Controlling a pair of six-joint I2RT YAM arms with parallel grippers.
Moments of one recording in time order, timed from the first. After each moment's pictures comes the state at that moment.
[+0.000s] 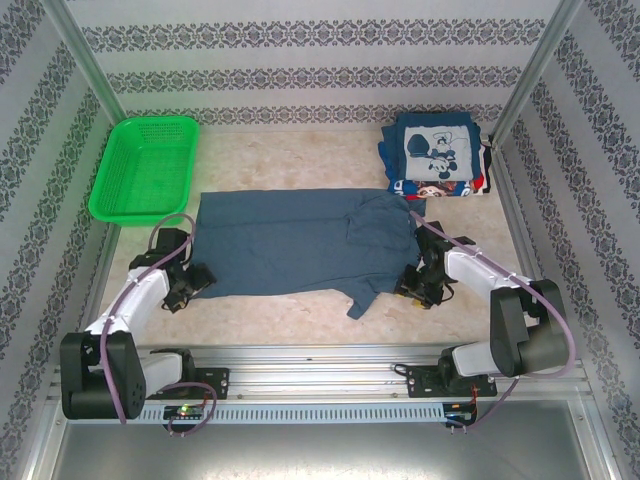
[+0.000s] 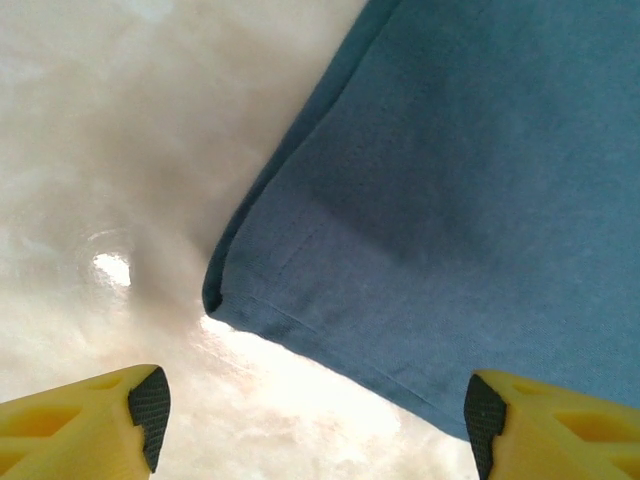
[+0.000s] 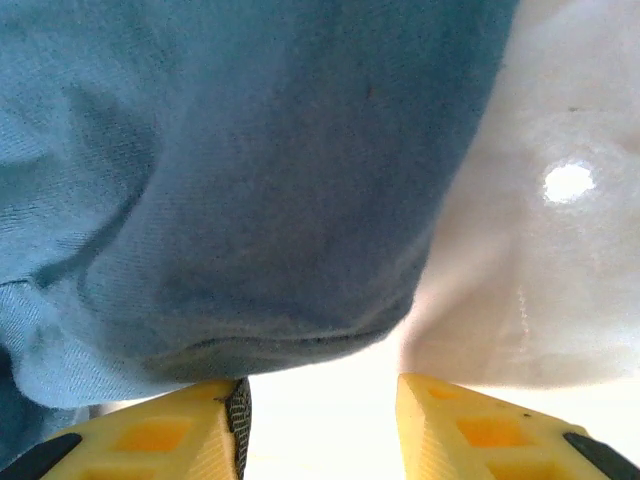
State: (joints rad) left arm 0.08 1.17 0.62 -0.78 0.03 -0.64; right arm 0.17 1.40 0.70 -0.81 -0.25 0.62
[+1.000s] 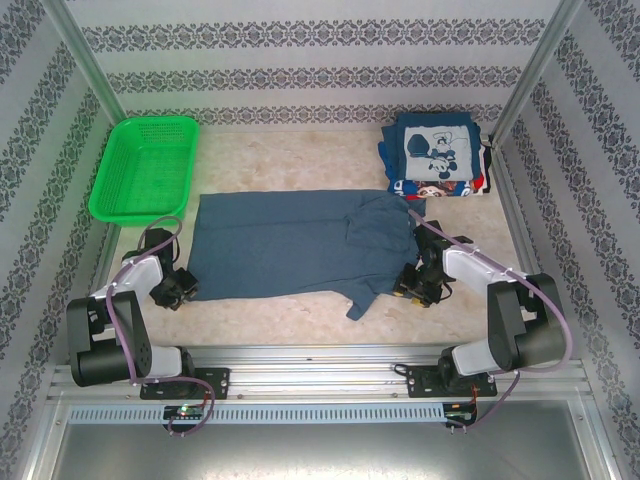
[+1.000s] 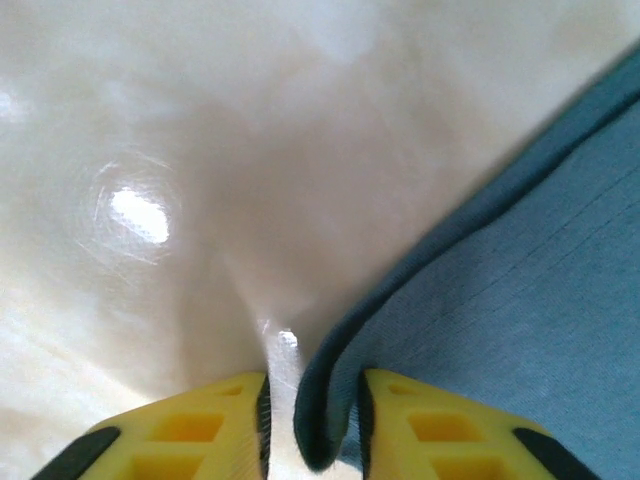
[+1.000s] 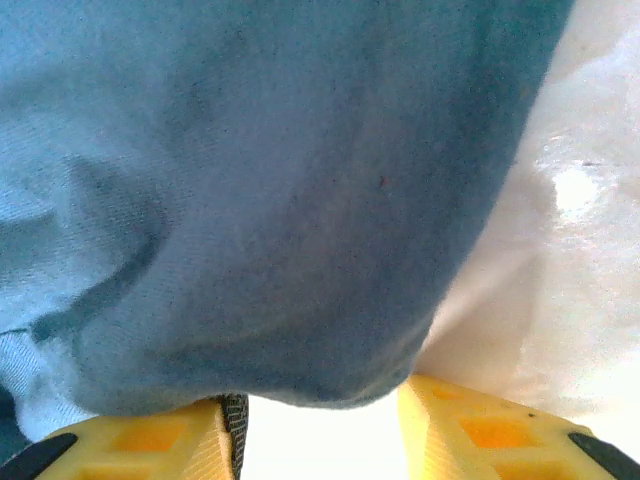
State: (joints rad) left arm 0.23 1.36 0.64 -0.74 0.05 -0.62; right arm 0.17 1.44 0.70 -0.78 -0.25 0.63
